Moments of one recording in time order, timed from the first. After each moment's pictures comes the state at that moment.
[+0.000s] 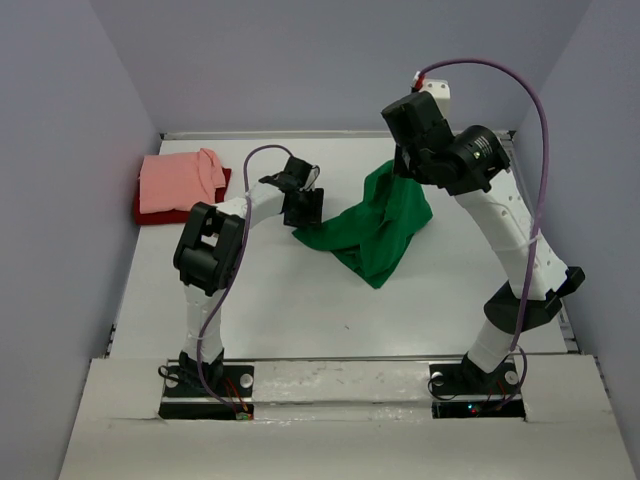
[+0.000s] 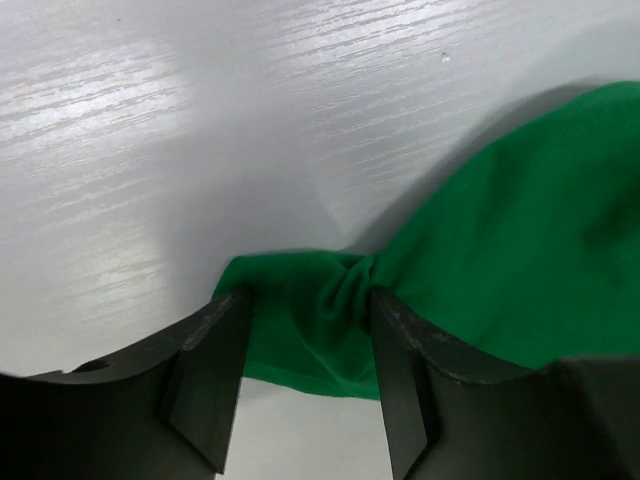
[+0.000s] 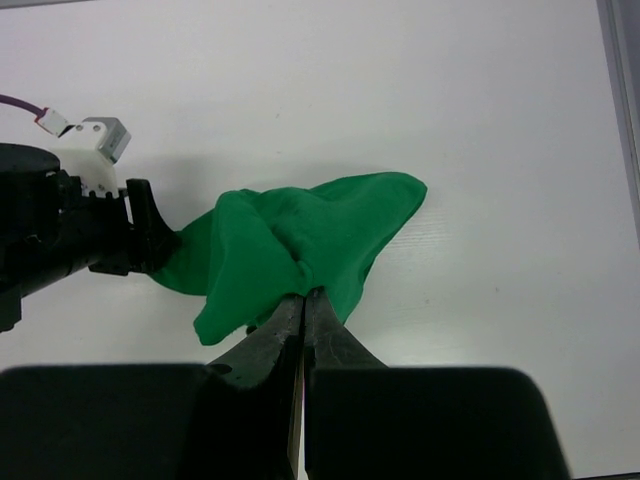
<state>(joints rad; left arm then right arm) -0.47 2.05 1.47 -0.46 0.12 -0.33 0.73 1.72 2.34 -1.37 0.69 0.55</state>
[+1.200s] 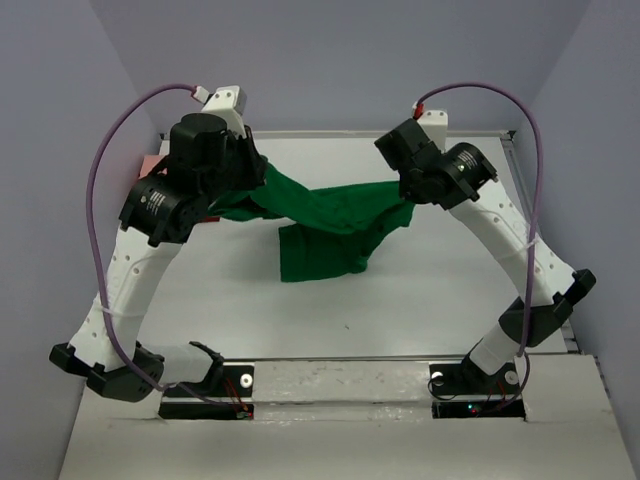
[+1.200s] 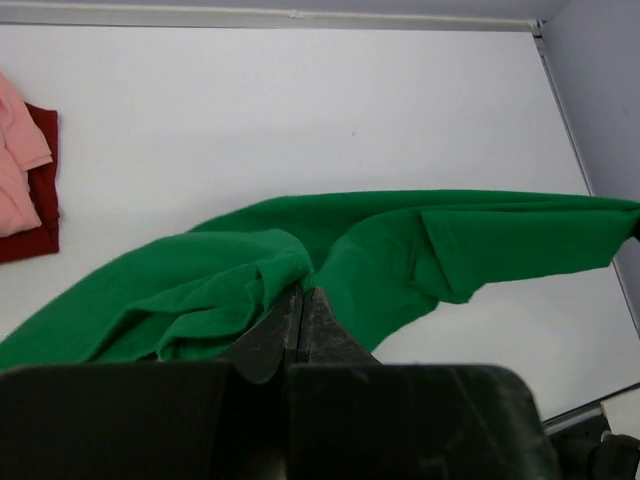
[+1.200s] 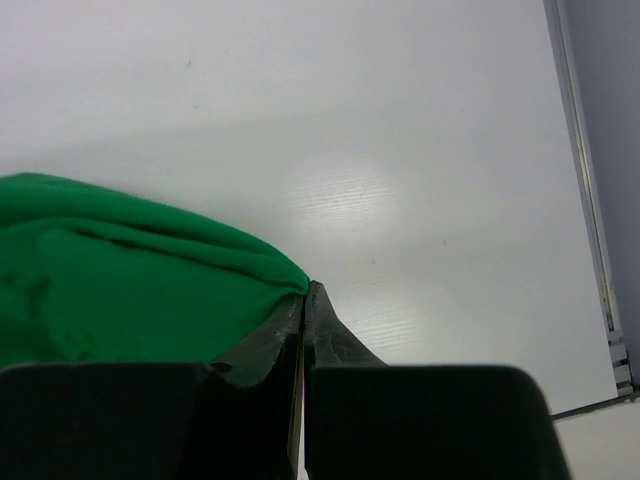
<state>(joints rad) -0.53 1.28 1.80 -0.92 -0.13 -0.38 0.73 1.63 2.03 -1.37 0.76 0.62</state>
